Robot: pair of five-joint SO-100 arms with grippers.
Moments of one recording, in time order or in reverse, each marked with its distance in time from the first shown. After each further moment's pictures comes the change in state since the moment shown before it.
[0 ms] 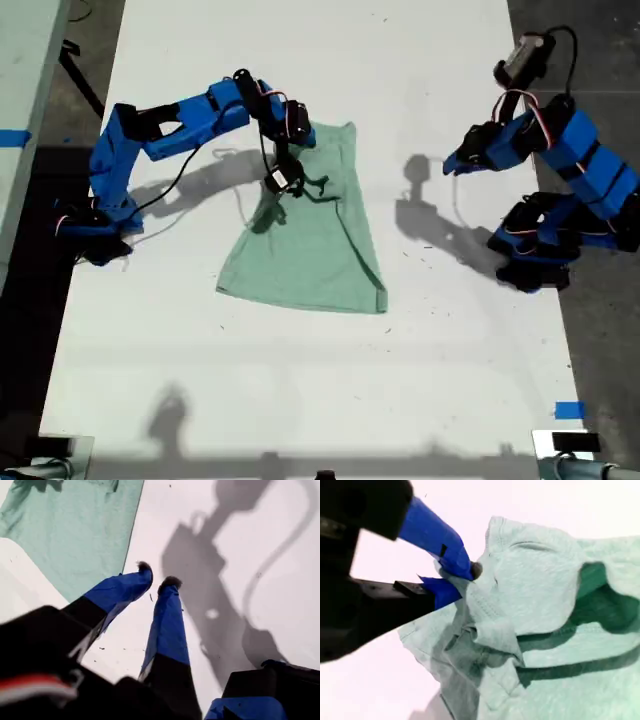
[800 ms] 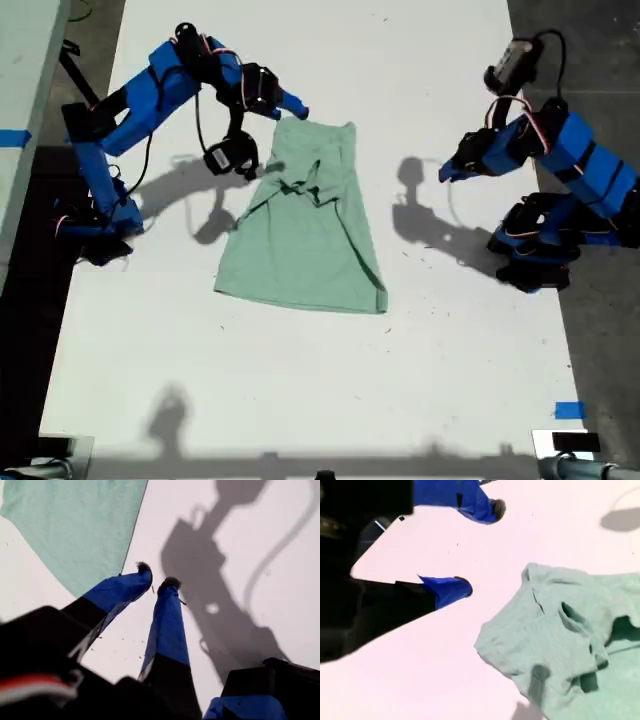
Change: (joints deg) arm 0 1.4 25.8 1.2 22.6 6.4; arm 1 -4.9 -1.1 0.5 0.0 0.2
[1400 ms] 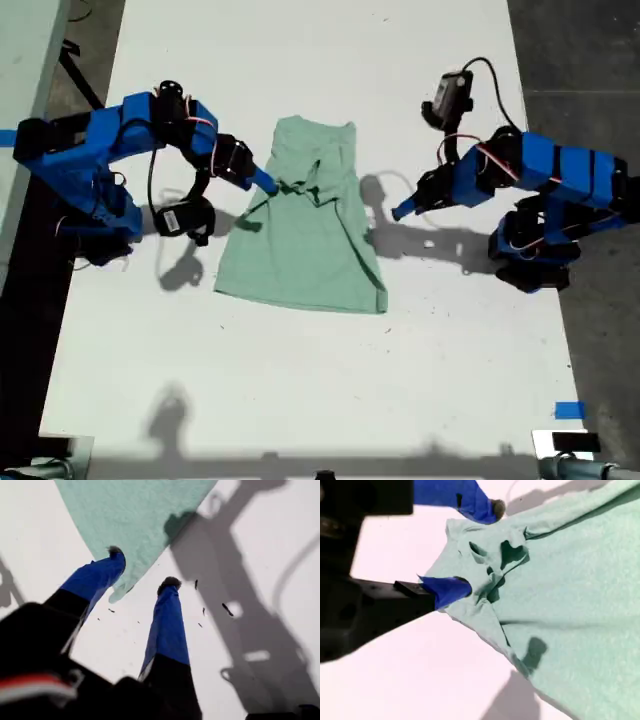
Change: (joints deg) arm 0 18.5 25.6 37.3 -2.5 -11.4; arm 1 -21.7 -11.4 -0.1 -12.5 2.0
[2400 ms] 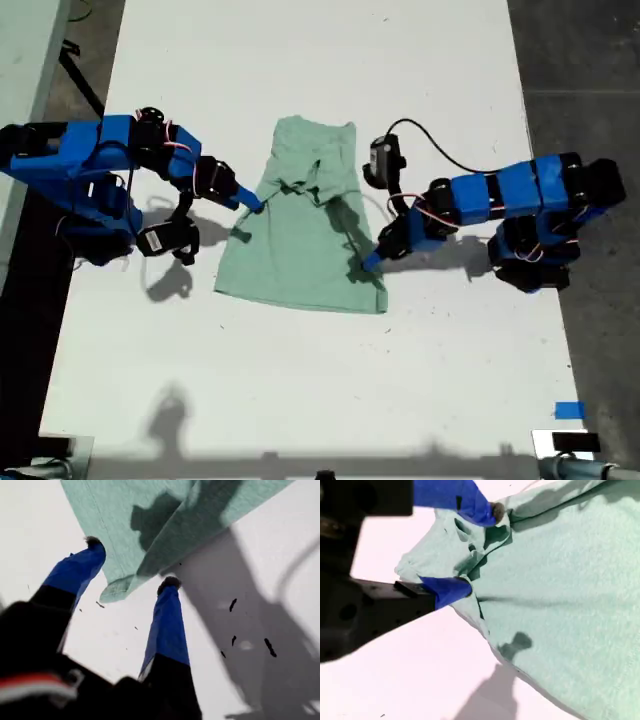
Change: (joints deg) arm 0 4.7 15.0 23.0 -11.0 -8.1; arm 1 -13.7 -25.4 0.0 -17.1 0.0
